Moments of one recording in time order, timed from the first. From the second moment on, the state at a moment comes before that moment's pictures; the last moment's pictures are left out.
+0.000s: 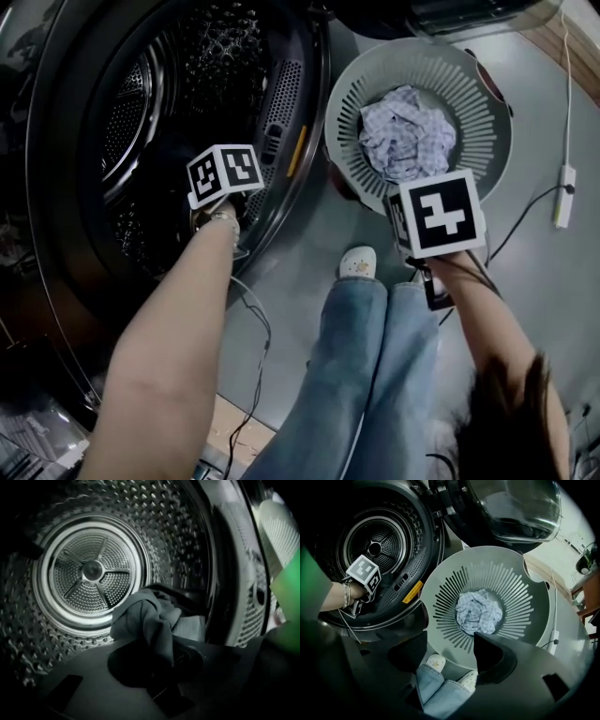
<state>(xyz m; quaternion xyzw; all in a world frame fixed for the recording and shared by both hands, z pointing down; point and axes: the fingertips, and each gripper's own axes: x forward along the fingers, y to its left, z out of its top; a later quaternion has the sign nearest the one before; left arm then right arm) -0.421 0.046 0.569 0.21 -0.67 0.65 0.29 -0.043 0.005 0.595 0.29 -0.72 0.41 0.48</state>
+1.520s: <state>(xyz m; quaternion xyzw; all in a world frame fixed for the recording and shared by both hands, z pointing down) -0.123 -0.067 0.468 0.60 -0.62 0.39 0.32 0.086 -0.014 0.515 0.44 -0.64 0.46 0.43</state>
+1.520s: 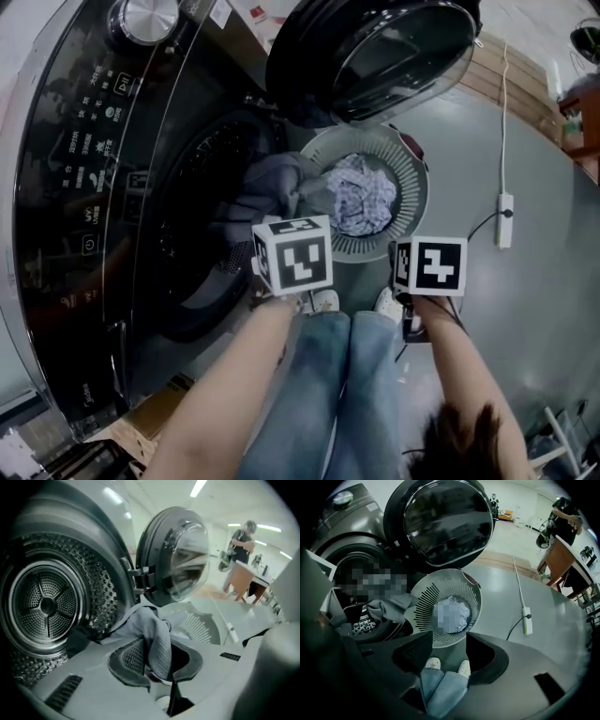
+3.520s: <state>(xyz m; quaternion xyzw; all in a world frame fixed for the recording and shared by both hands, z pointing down) -0.186 -0.067 0.548 0.58 -0.56 0.53 0.27 0.079 -0.025 0.547 0.44 -0.64 0.44 0.45</state>
